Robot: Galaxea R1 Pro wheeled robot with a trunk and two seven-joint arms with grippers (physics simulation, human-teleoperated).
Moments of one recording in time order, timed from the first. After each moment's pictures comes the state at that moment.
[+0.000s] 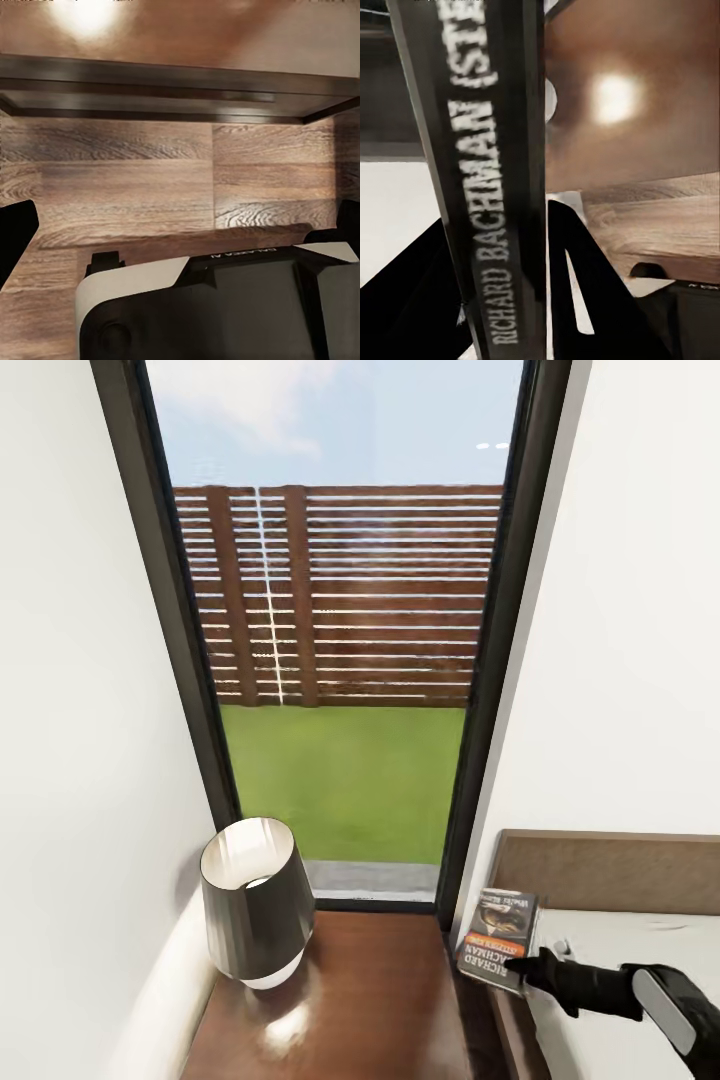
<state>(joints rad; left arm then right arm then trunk) -0.30 0.04 -0.07 -0.02 0.12 -0.23 -0.26 -0.46 -0.41 0.06 -0.63 -0.74 0.92 0.68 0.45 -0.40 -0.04</state>
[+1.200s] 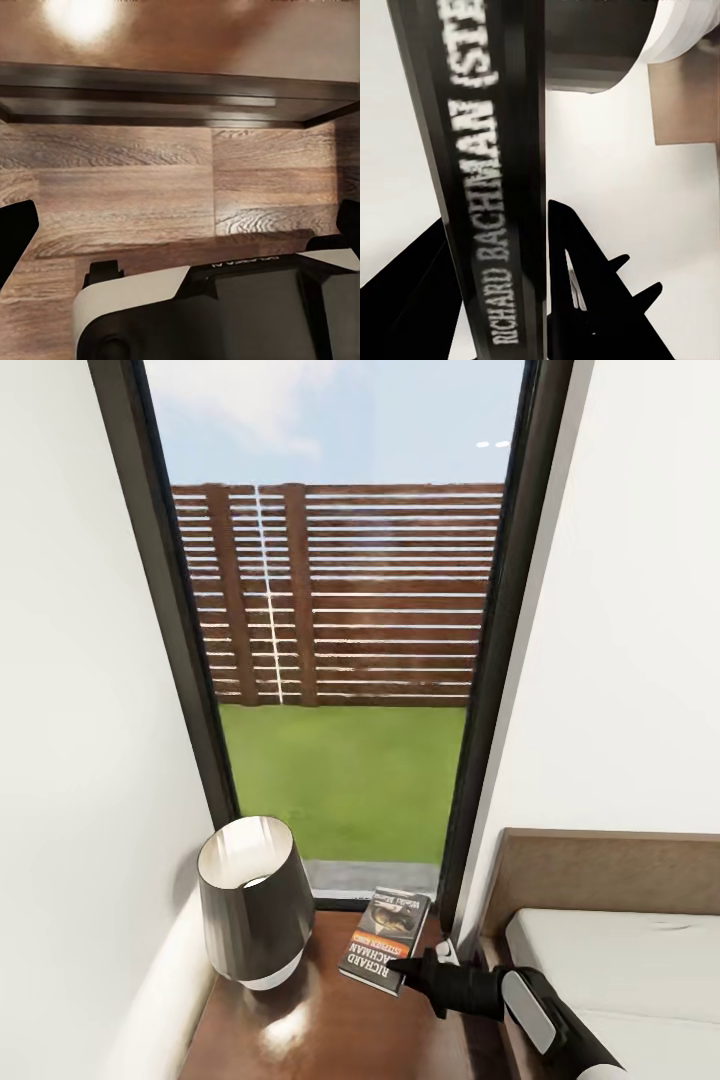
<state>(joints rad) -0.30 0.04 -0.08 -0.03 0.12 -0.23 -0.26 -0.47 -0.04 0.06 -0.61 -0.71 0.90 0.67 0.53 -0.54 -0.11</state>
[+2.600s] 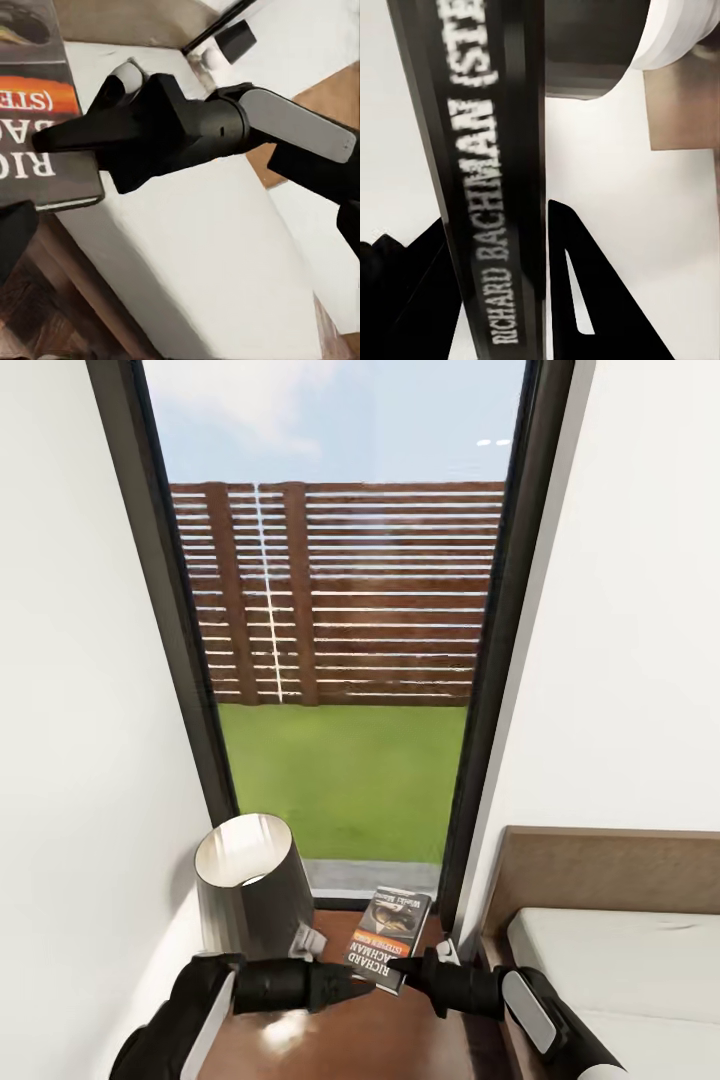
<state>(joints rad) -0.31 -0.02 -0.11 -1.12 0.12 0.71 -1.15 -0.47 -0.04 0.05 -0.61 -0.71 0.90 0.67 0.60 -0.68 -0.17</state>
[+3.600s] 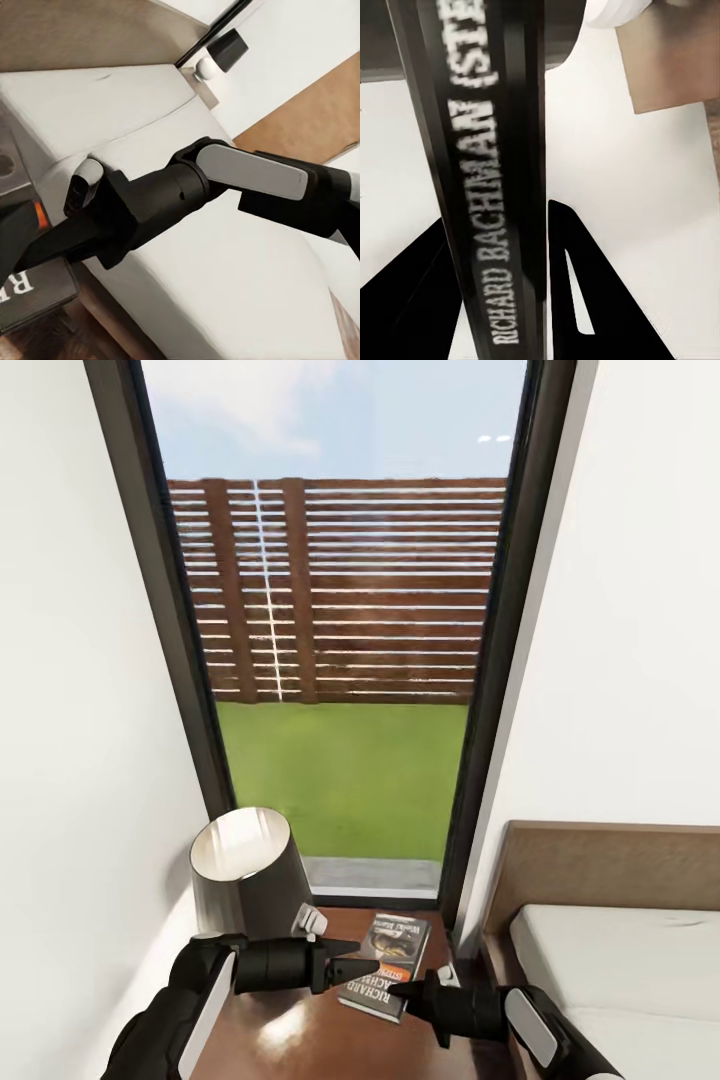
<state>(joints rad) -0.31 -0.03 -0.11 -1.26 0.13 0.76 -1.14 -0.47 -0.04 0.05 -0.51 -0.72 0.96 0.67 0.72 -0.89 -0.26</state>
